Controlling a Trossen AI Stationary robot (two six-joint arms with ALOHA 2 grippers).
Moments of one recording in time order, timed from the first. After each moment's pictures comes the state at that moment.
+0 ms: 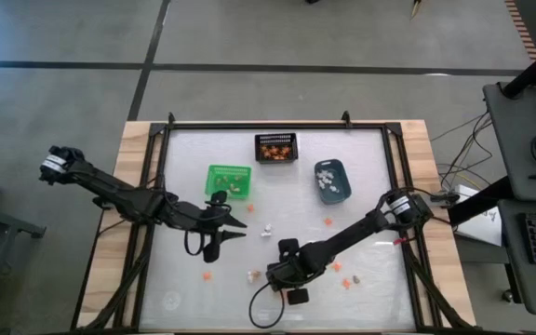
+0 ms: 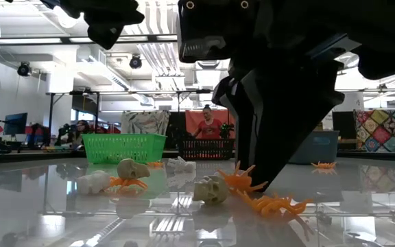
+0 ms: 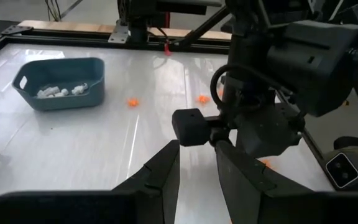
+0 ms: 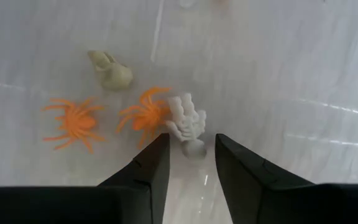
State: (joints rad) left arm -0.37 1.15 0.69 0.08 -0.26 -0.22; right arm 0.44 2.17 1.61 -0.71 0.05 0.27
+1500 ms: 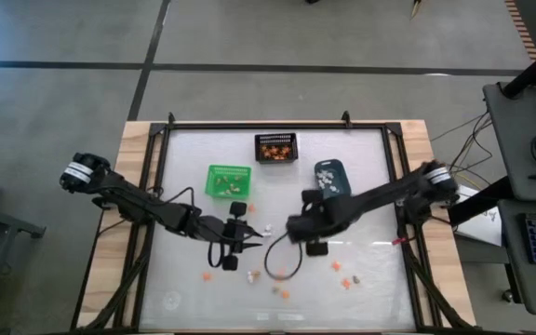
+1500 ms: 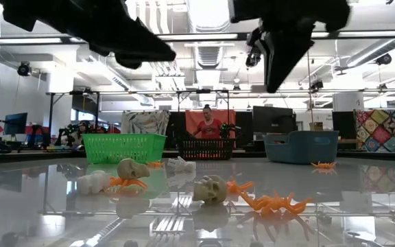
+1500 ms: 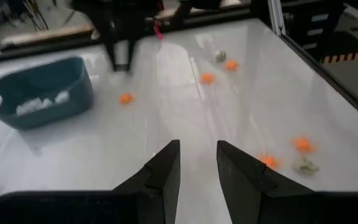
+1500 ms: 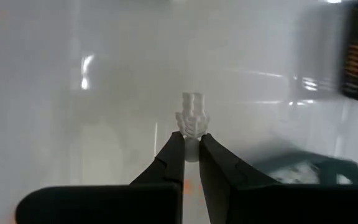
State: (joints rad) left arm -0.36 1.47 0.69 0.35 -0.25 -0.01; right arm 0.27 1.80 1.49 -1.08 0.26 0.16
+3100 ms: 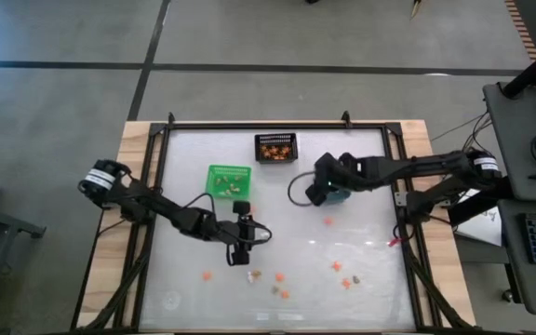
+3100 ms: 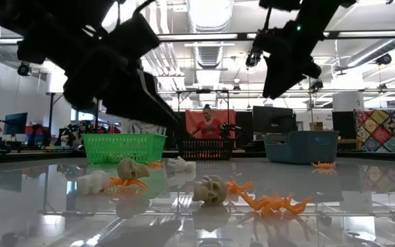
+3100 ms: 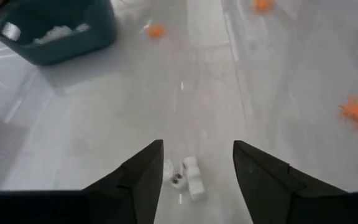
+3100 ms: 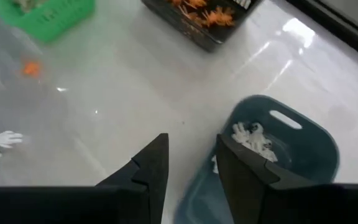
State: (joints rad) left arm -0.32 1.67 0.69 0.38 -0.36 -0.04; right arm -0.06 1.37 1.01 -0.67 0.37 0.62
